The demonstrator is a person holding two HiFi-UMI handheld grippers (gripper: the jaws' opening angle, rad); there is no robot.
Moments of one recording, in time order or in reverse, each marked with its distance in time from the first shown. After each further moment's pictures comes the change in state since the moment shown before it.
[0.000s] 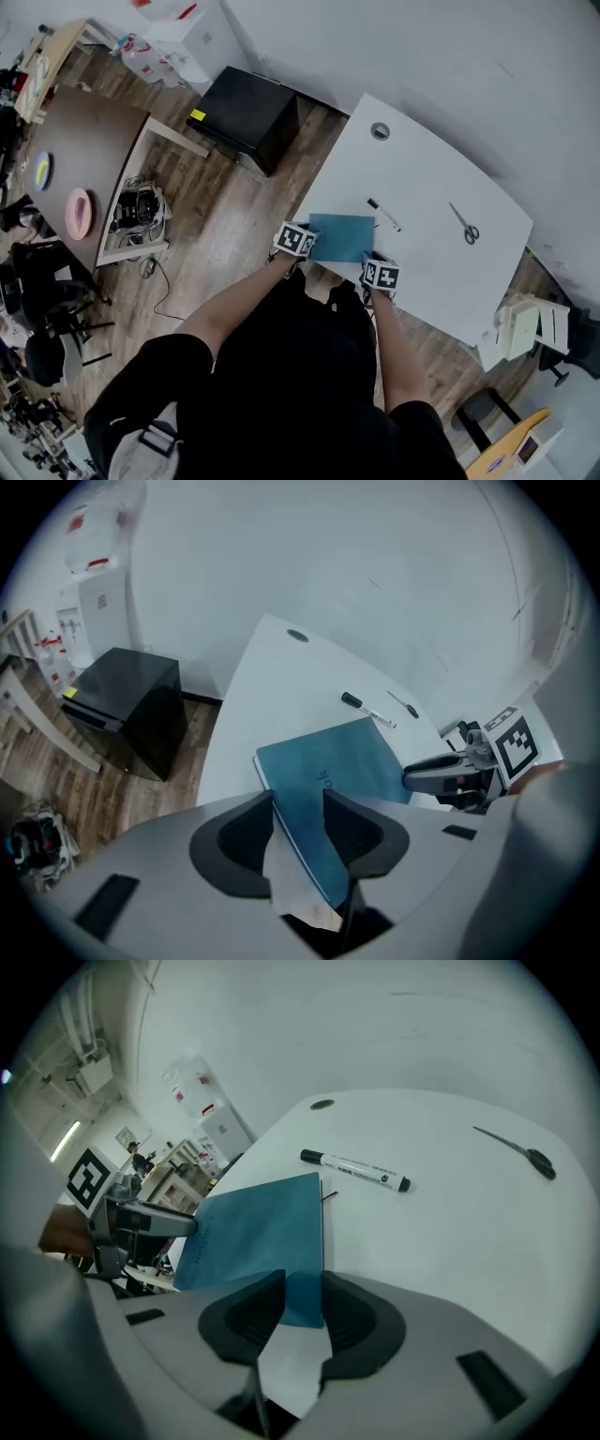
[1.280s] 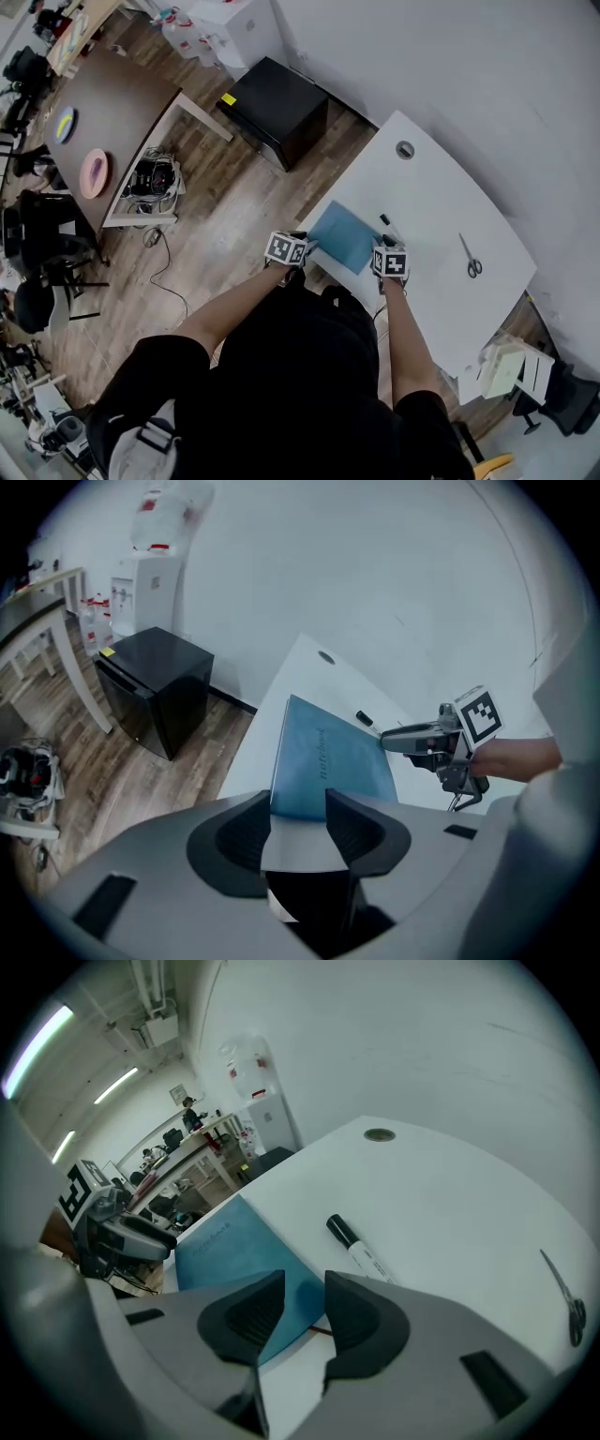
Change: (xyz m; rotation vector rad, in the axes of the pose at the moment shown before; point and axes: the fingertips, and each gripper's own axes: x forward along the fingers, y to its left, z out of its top) left arm -0.024 0.005 -0.018 -0.213 -0.136 0.008; right arm 0.025 0.002 0.096 -0.369 0.001 0.093
